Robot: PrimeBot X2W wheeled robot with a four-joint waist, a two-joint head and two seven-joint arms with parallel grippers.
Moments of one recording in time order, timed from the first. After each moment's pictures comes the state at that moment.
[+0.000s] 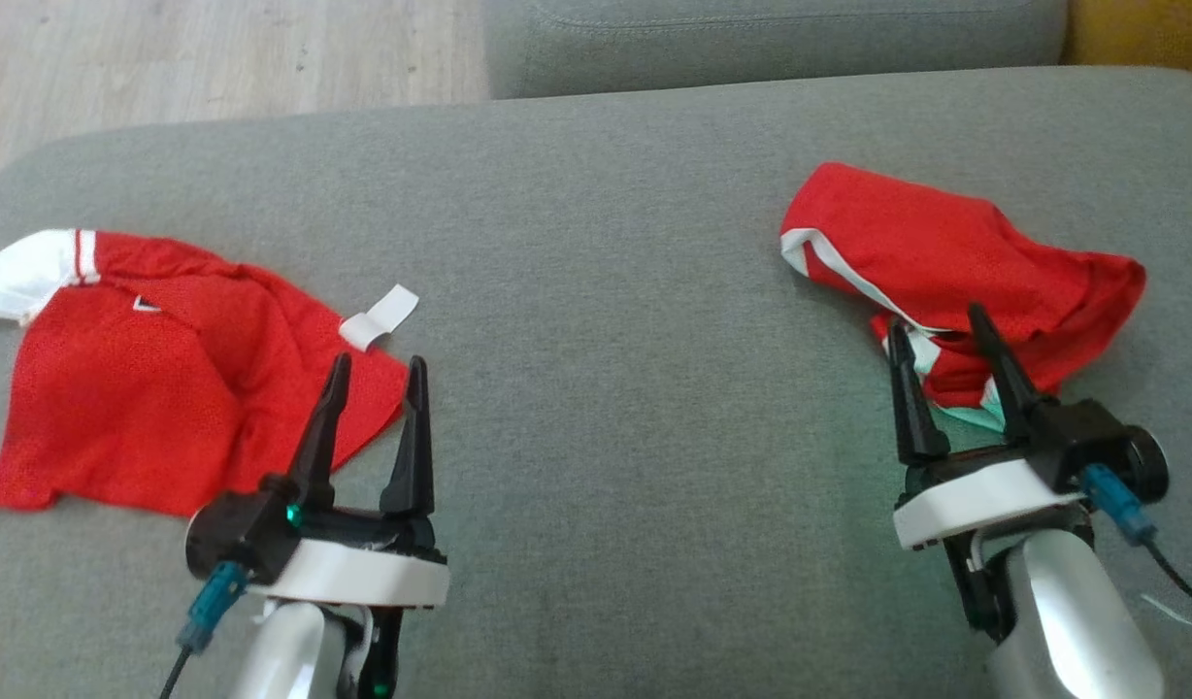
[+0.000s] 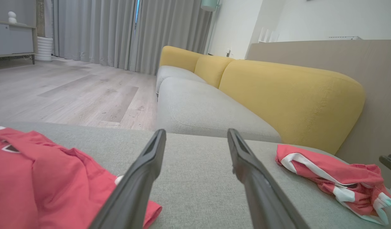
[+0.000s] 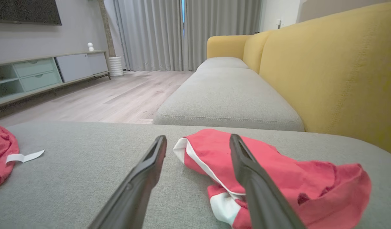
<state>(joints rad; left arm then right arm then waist) -0.14 0.05 -0.21 0.22 -0.31 -0.13 -0.25 -0.19 -0.06 0.05 0.34 0.04 0.13 -0.25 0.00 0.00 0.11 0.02</state>
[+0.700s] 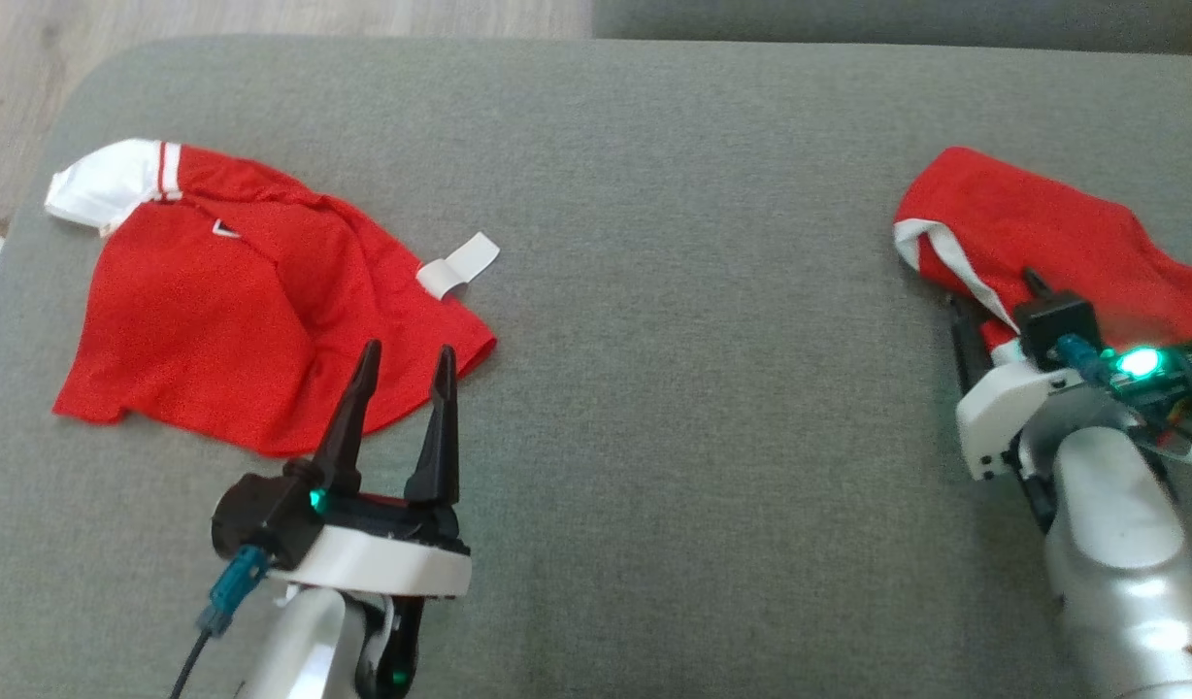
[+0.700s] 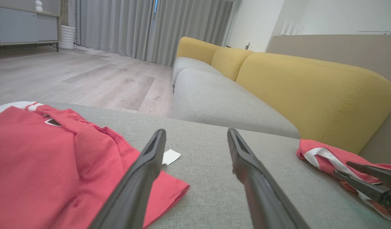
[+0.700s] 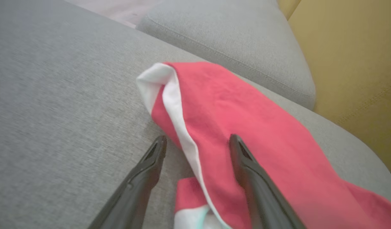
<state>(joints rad) -0.17 0.05 -0.26 0.23 -0.34 -0.13 -0.25 -0.51 -0.12 -0.11 0.80 -0.39 0.13 -0.13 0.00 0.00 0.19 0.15</state>
